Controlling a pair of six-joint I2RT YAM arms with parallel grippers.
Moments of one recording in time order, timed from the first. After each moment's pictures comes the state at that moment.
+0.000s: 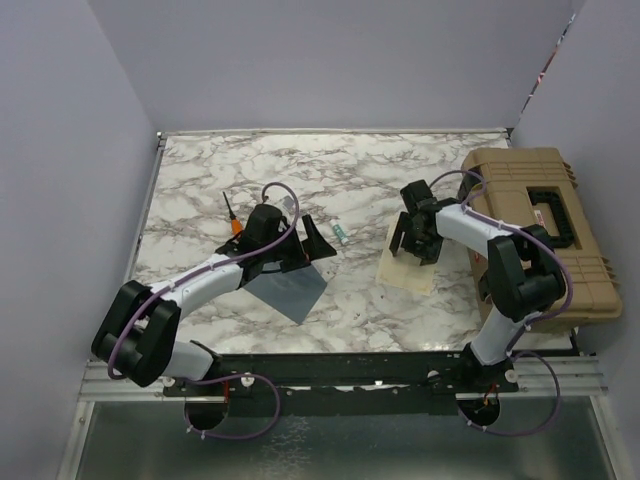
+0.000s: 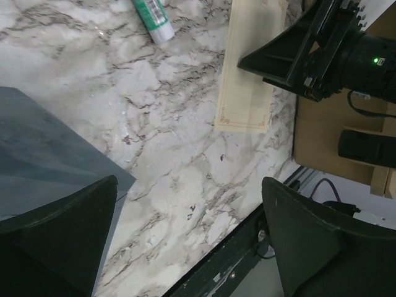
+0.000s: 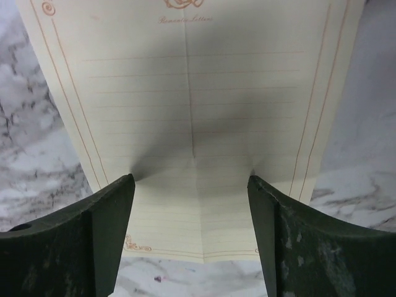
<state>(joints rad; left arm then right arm) -0.51 1.35 0.70 0.02 0.38 -0.83 0.34 1.78 1.12 -0.64 0.15 0.67</state>
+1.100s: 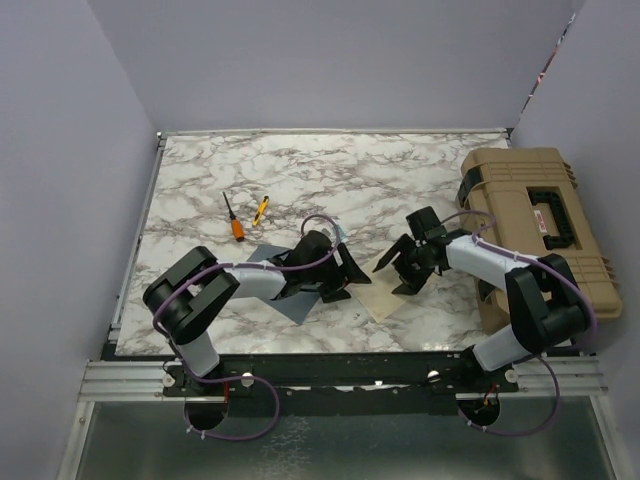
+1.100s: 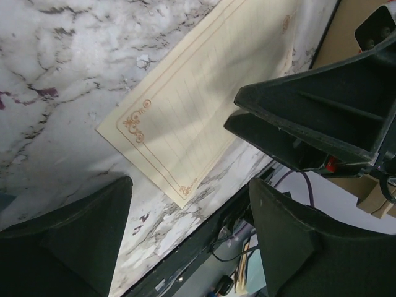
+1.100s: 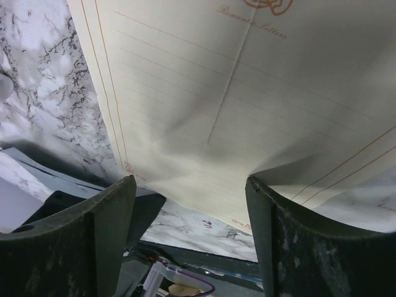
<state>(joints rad) -0.80 1.69 0.72 0.25 0.31 -1.25 0.39 1.52 0.78 -0.47 -0.22 1.15</state>
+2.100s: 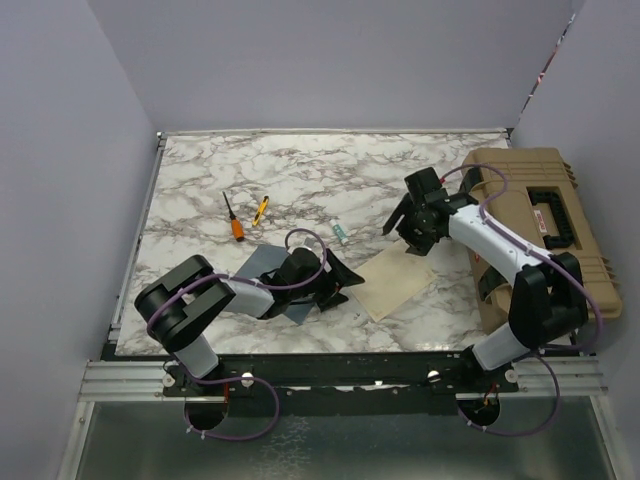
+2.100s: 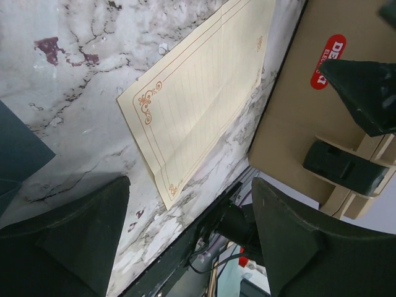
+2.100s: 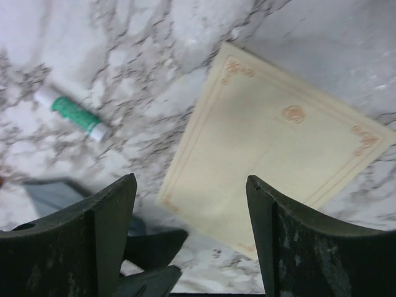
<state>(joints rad) -0.84 1.63 0.50 0.58 0.19 -1.44 0.39 1.54 1.12 -0.67 0.02 1.00</state>
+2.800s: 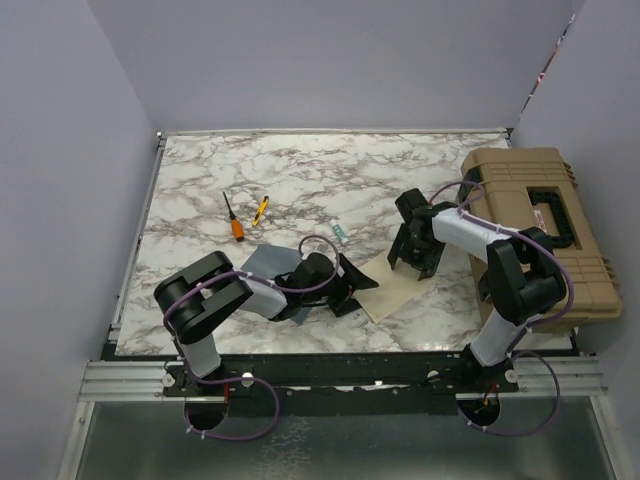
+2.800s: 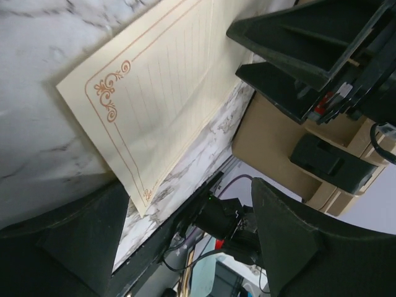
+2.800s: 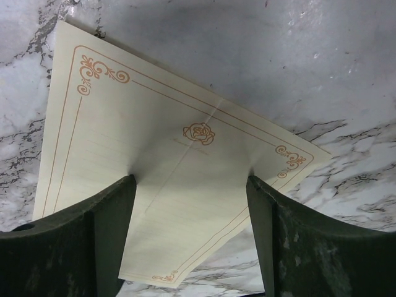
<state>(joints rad) -0.91 1.72 0.55 0.64 0.18 -1.57 0.39 1.73 1.05 -0.75 0.12 0.83</state>
